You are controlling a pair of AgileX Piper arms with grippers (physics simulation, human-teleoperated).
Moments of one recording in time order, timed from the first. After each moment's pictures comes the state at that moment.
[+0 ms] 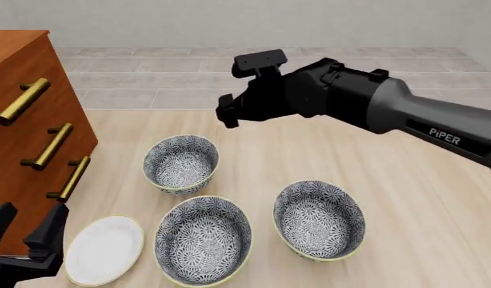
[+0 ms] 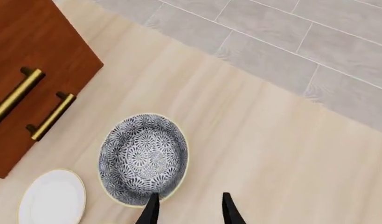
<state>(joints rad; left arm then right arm) -0.03 0.21 0.00 -0.12 -0.04 0.64 1.79 -1.51 0.45 0.12</state>
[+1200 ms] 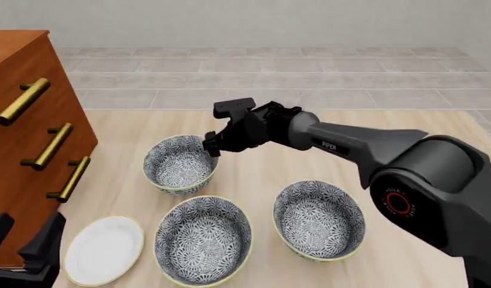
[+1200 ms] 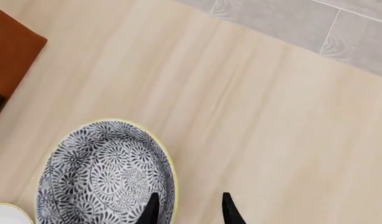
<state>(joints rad) -0.03 0.07 0.00 0.03 -0.06 0.64 2.22 -1.74 0.43 0.21</state>
